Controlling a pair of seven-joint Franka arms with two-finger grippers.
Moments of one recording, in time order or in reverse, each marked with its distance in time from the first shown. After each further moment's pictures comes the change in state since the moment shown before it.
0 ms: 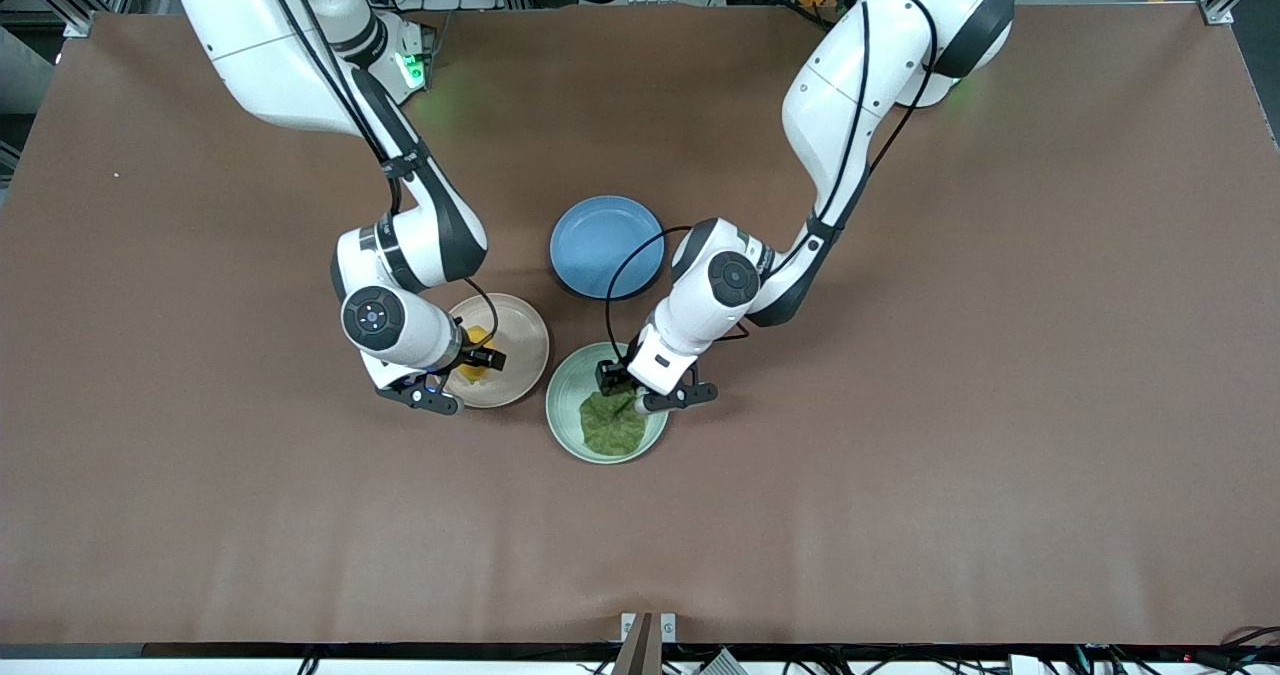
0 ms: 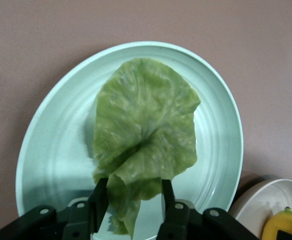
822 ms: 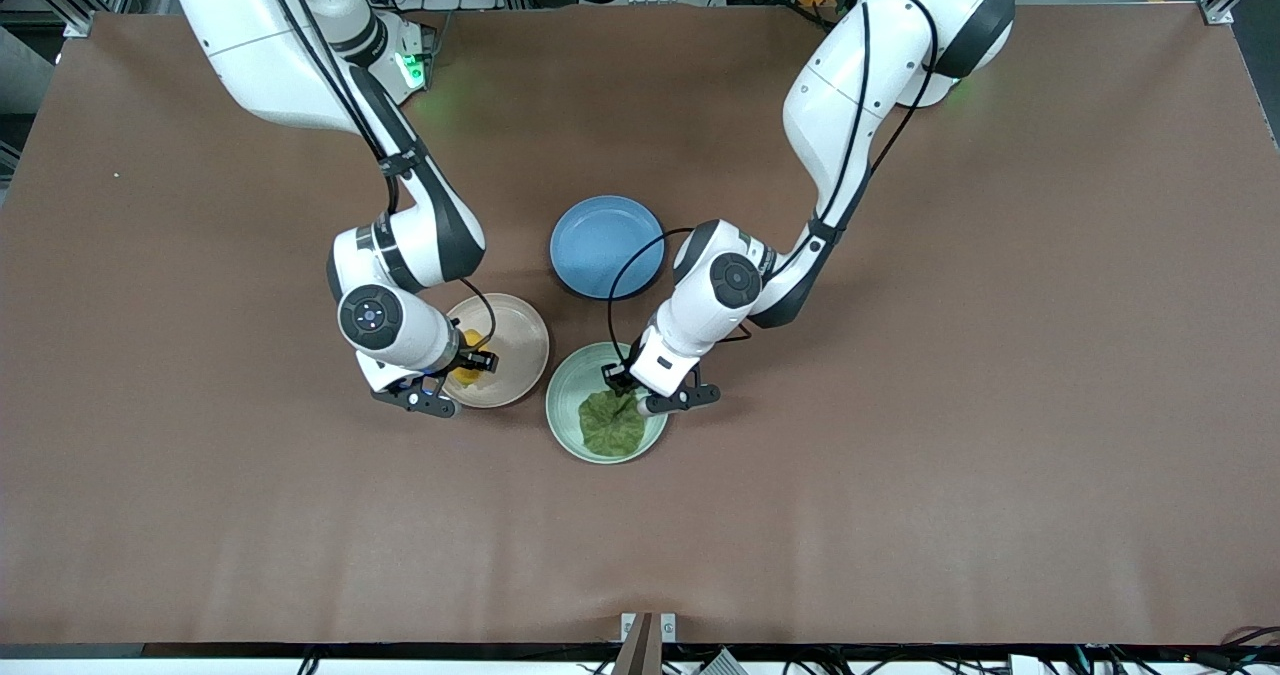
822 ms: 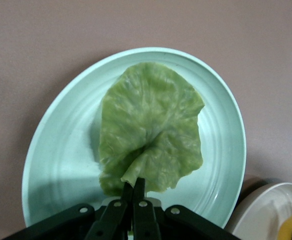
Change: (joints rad) left arm 0.000 0.001 0.006 0.000 0.000 0.000 0.000; right arm 0.002 -0.008 -0.008 0.016 -0.021 -0.011 -0.001
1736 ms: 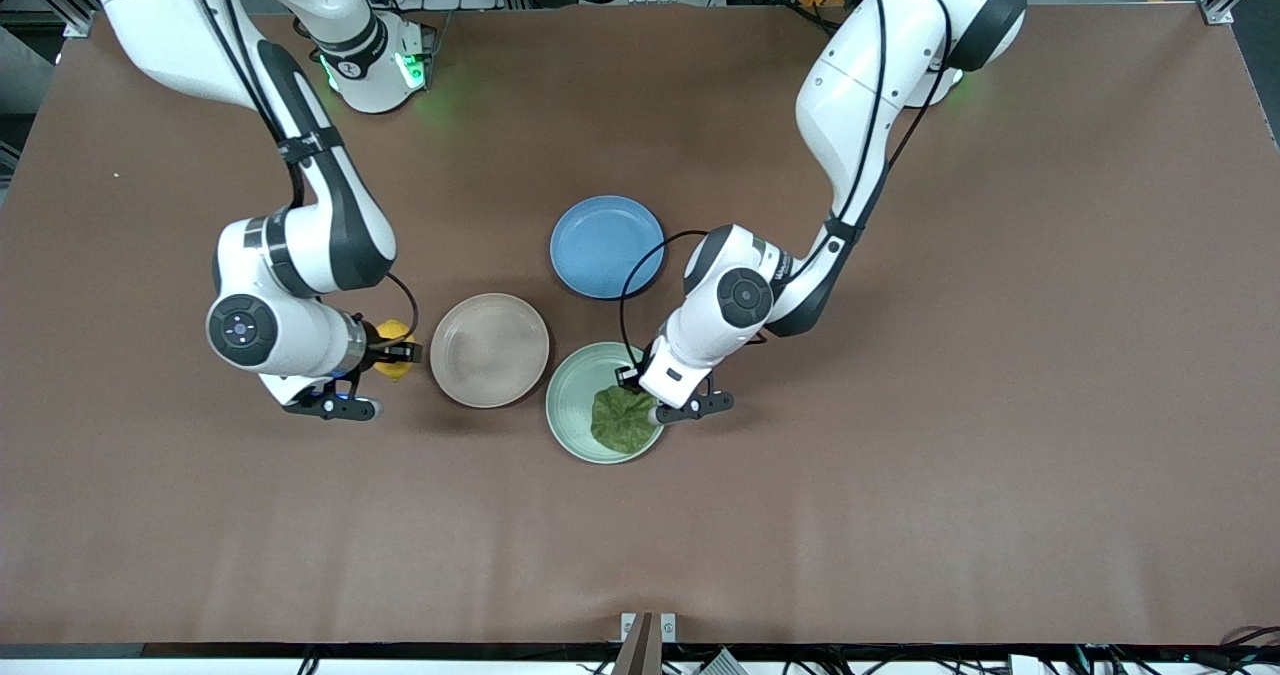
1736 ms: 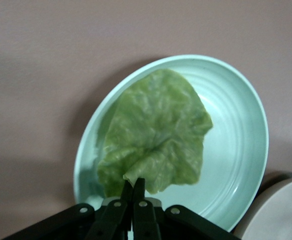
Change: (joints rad) left arm 0.006 -0.041 0.053 0.035 0.000 -0.228 0.000; right arm -0.153 -0.111 -0.008 0.019 0.002 -0.222 -0.324
